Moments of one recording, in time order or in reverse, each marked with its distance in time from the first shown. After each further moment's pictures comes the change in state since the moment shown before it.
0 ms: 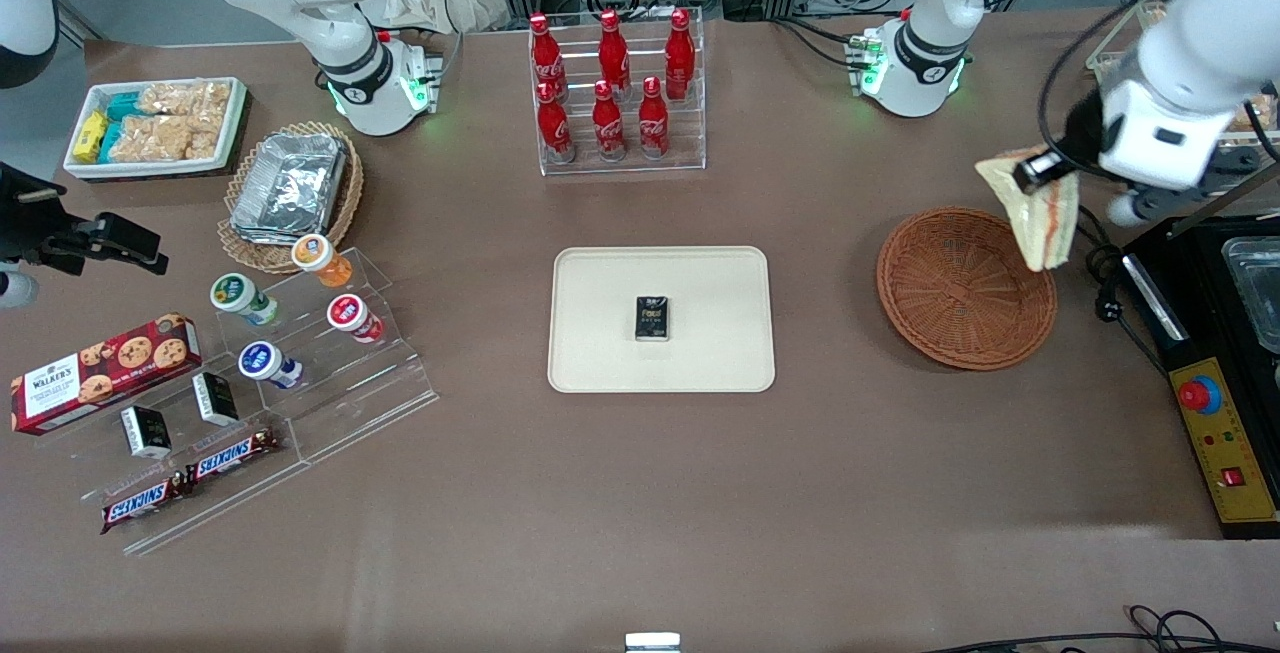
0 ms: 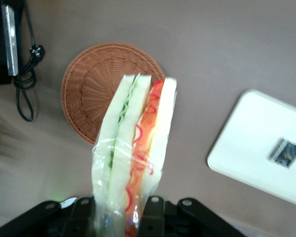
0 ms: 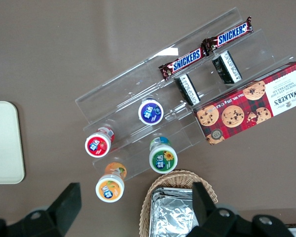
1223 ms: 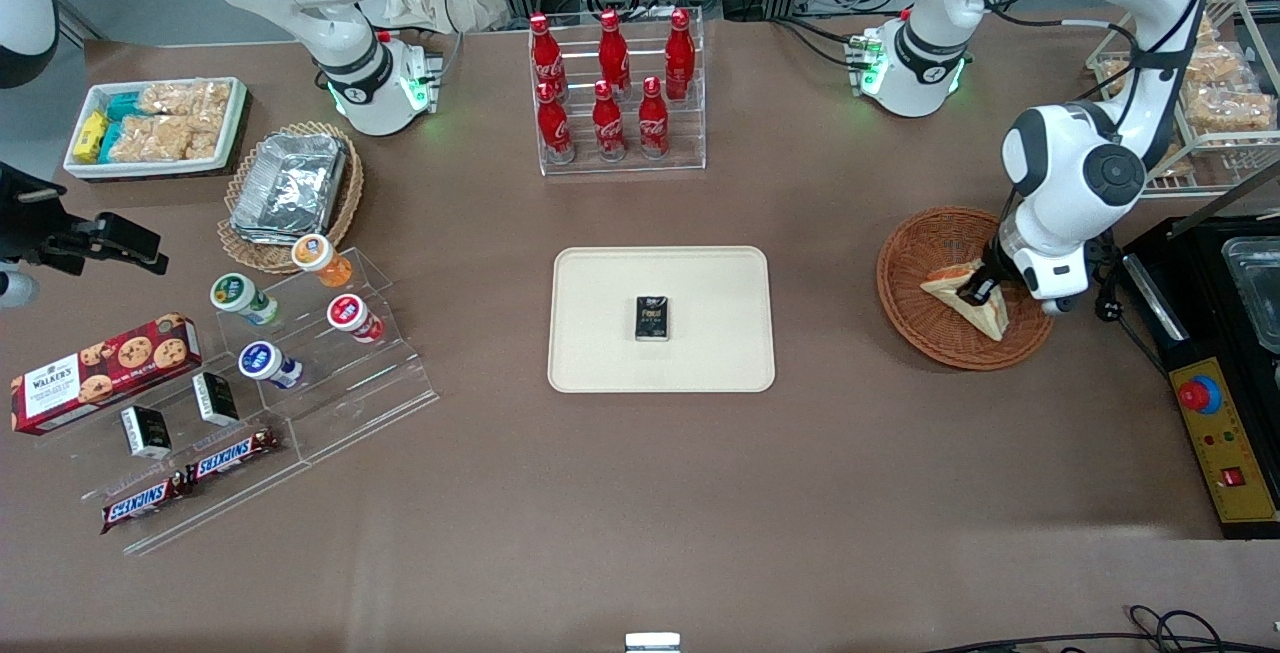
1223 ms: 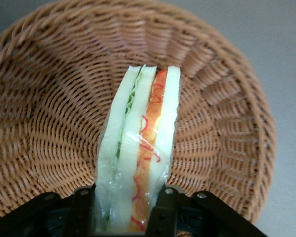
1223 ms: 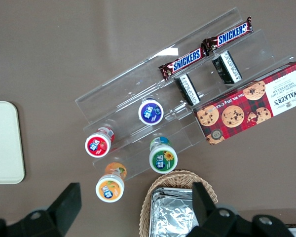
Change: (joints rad) arm 0.013 0.227 0.213 -0.745 -0.039 1.081 -0.315
